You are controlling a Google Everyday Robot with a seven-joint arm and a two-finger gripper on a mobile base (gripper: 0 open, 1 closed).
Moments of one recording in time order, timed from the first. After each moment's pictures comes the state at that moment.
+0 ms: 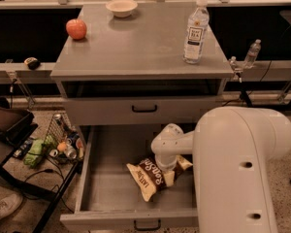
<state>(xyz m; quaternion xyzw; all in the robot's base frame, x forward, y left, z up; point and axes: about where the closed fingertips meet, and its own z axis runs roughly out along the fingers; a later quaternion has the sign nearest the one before) 0.597 -0.091 0.358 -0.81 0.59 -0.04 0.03</state>
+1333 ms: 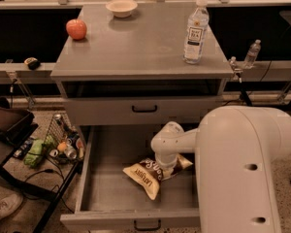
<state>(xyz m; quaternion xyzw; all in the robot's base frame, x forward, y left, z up) 0.597 -0.091 0.371 -0.81 0.59 -0.04 0.03</state>
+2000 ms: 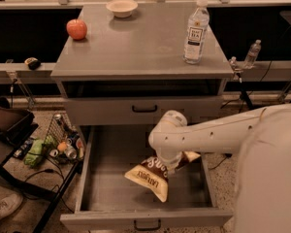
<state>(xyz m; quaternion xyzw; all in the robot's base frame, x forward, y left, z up) 0.556 -0.094 0.486 -0.83 0.55 -0.09 0.01</state>
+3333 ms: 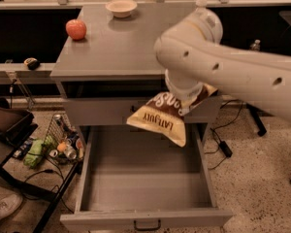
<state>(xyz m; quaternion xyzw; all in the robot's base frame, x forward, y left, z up) 0.597 -0.113 0.793 -0.84 0.51 -0.20 0.06</state>
